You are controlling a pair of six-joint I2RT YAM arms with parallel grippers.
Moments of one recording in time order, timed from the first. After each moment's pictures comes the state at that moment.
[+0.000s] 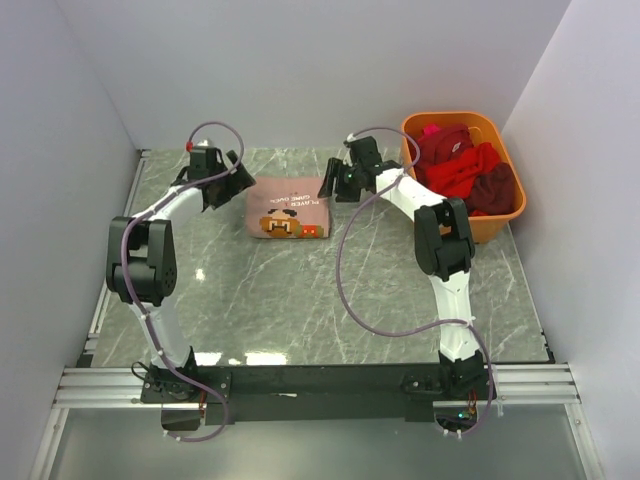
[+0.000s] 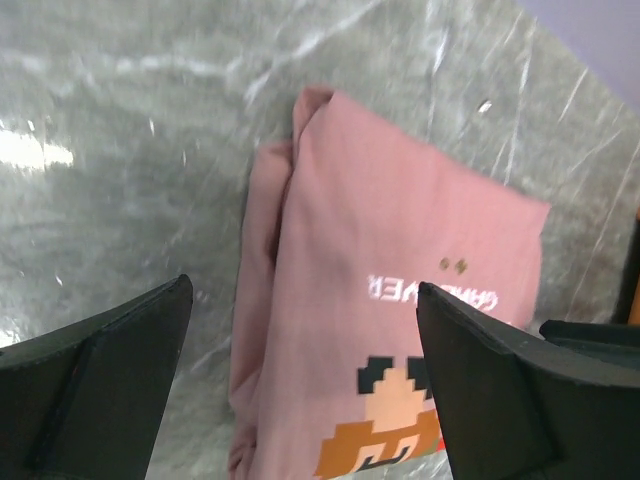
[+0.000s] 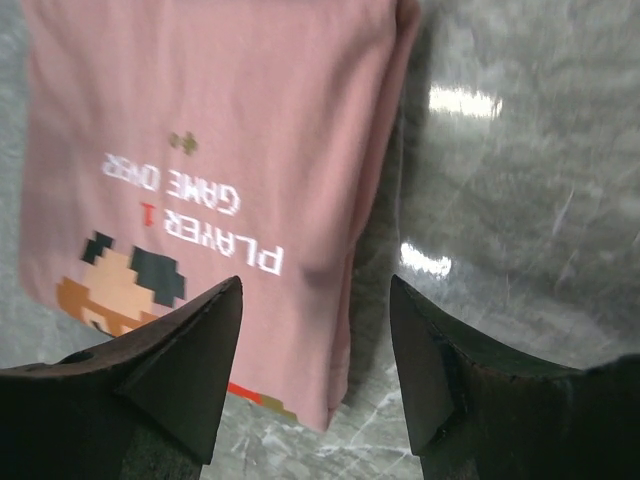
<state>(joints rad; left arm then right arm) -0.09 1.89 1.36 -0.13 0.09 -0.65 0.37 2.27 1.86 -0.40 -0.31 0.49</state>
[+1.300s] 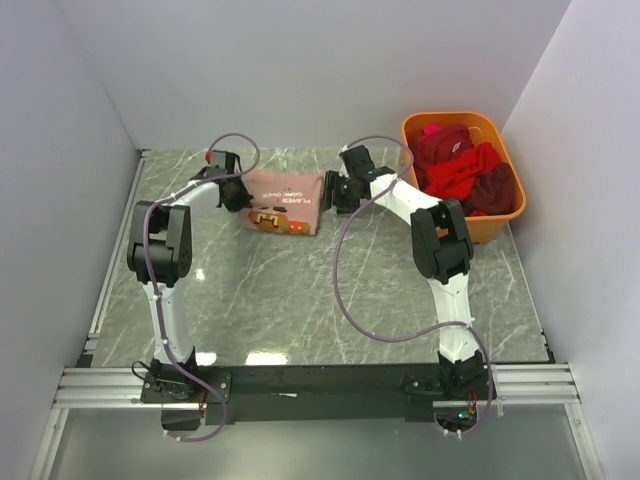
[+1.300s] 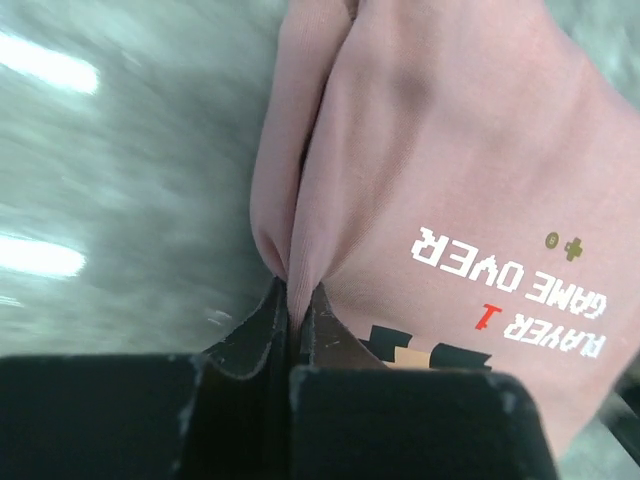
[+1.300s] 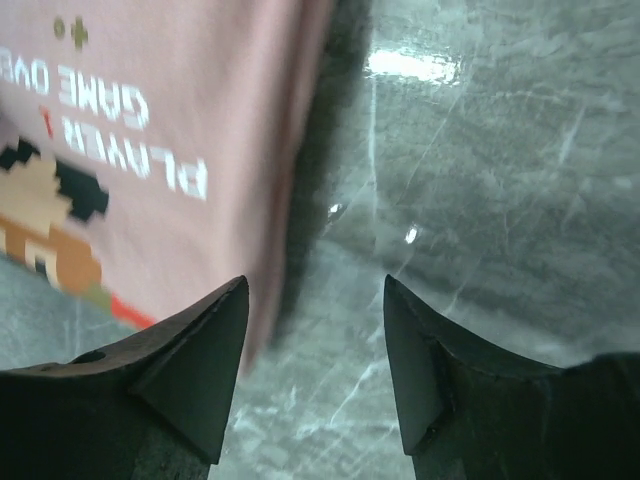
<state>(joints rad) -0.15 2.09 1.47 -0.27 0.06 -0.64 0.42 2.26 1.79 -0.45 -0.22 0.47</state>
